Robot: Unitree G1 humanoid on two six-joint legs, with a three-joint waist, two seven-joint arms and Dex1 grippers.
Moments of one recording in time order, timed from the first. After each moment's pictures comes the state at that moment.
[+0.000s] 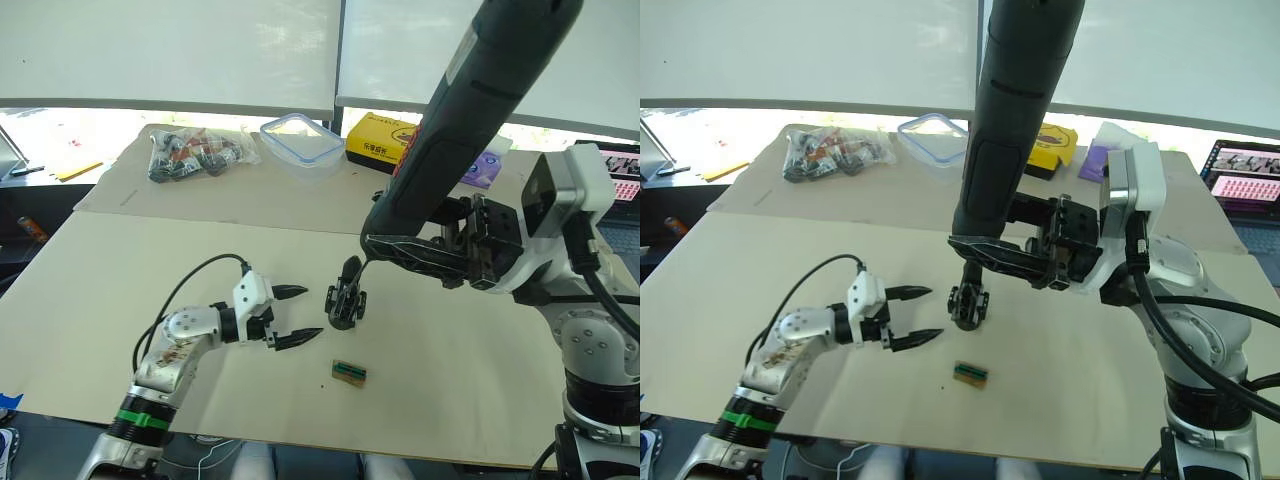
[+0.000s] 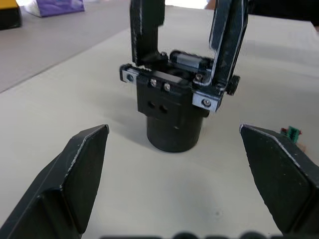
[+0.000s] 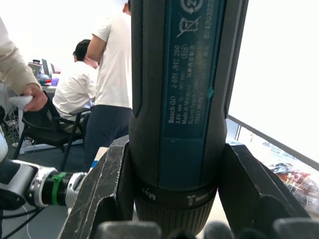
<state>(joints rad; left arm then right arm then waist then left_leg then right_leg) -0.31 0.47 -0.15 0.03 -0.32 0.12 -1.04 -0.54 -0.64 -0.13 -0.54 1.01 0.49 0.85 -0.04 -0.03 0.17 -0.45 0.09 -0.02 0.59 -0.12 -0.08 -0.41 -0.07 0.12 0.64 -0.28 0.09</state>
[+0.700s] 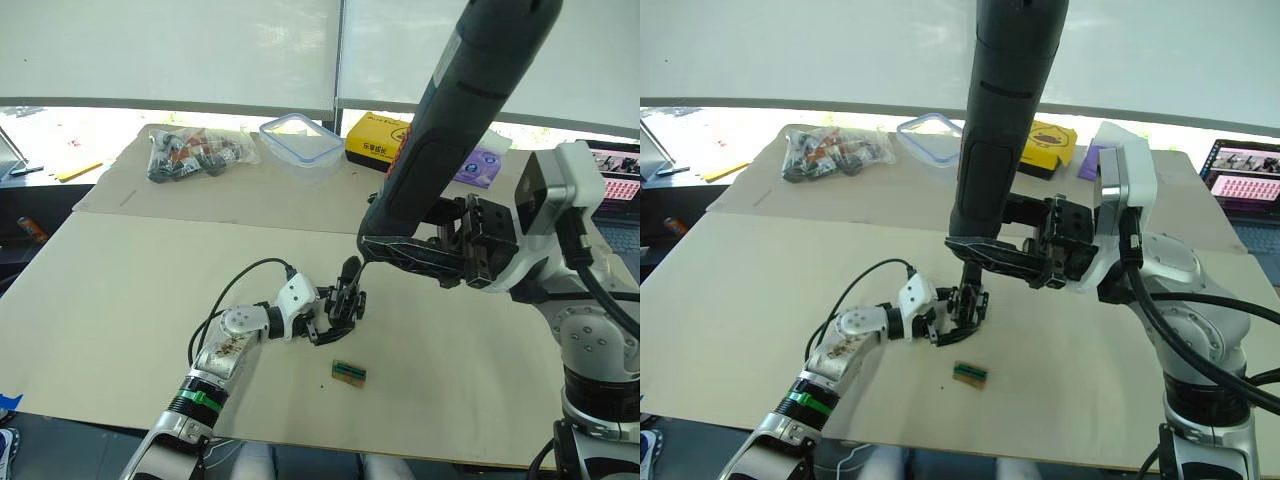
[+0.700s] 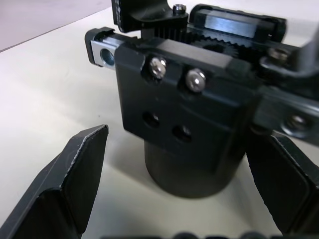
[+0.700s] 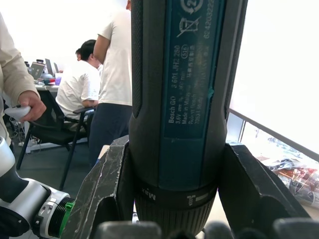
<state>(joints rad) -0.44 0.28 -0.24 0.26 -0.14 0.07 -0.93 -0.56 -0.64 -0.13 -0.53 1.01 0.53 0.85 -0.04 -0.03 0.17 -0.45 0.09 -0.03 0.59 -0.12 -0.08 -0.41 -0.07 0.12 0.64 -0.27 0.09</state>
